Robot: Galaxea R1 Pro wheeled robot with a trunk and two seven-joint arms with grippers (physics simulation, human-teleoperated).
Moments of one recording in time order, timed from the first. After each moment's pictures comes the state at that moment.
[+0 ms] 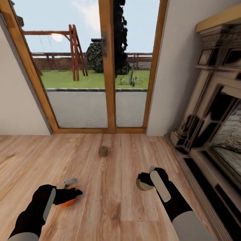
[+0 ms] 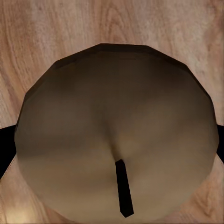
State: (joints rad) left arm -0.44 0.05 0.27 -1.08 0.03 1.01 -0.27; right arm -0.59 0.07 0.21 -1.07 -0.77 0.82 -0.69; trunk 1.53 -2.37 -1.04
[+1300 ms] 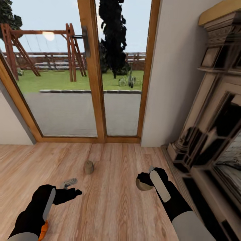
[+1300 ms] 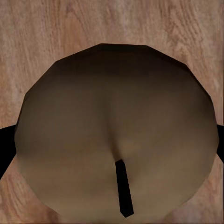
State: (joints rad) left arm -0.44 0.06 0.27 -1.08 0.03 1.01 -0.27; right arm -0.59 0.07 0.21 -1.08 -0.78 0.82 -0.69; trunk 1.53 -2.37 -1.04
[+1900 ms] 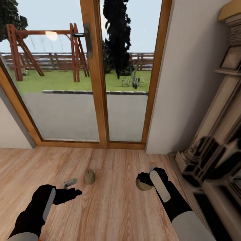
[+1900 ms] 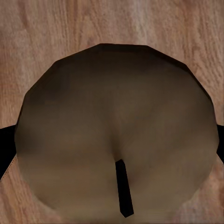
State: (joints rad) left arm -0.44 0.06 0.27 -1.08 0.03 1.01 -0.27; right arm -0.59 0.07 0.21 -1.08 -0.78 0.82 -0.69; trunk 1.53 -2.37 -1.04
